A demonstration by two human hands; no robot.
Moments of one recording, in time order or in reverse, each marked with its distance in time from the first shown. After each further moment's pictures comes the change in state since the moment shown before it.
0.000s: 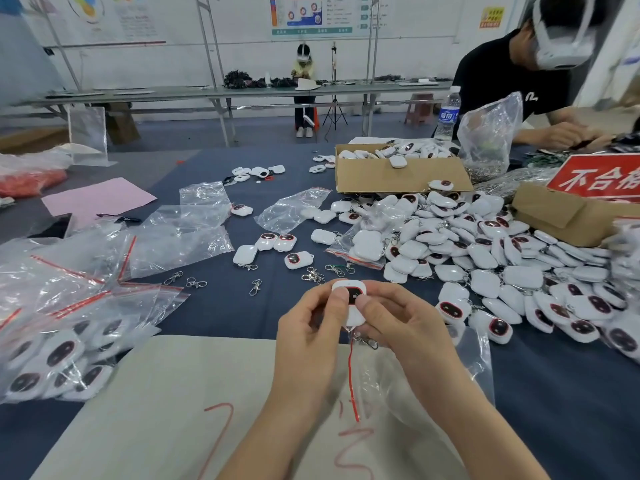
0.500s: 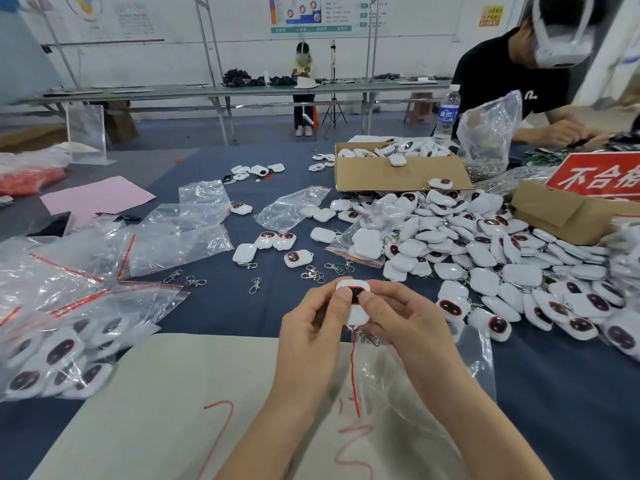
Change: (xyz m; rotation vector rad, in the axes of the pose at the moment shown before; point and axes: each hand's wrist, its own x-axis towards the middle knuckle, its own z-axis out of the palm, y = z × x) left_hand -0.001 0.001 0.000 0.018 -0.050 0.000; right_hand 0.002 -0.001 0.001 0.046 0.054 0.057
